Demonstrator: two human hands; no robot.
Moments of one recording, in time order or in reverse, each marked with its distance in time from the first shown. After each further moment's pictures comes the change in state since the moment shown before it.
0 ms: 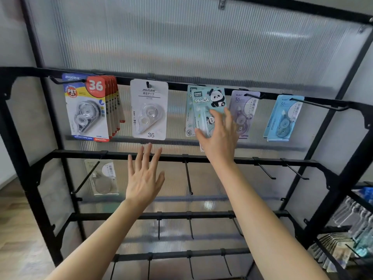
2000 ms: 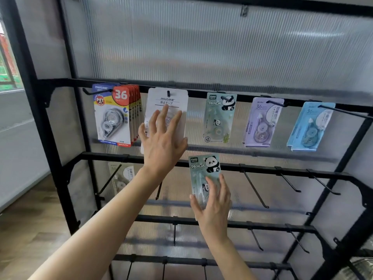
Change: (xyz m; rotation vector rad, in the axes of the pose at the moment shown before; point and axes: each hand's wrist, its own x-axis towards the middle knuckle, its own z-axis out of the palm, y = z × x) left_hand 0.063 0.021 -0.078 0.019 0.317 -0.040; right_hand -0.144 -0.005 0.040 0.076 -0.114 0.035
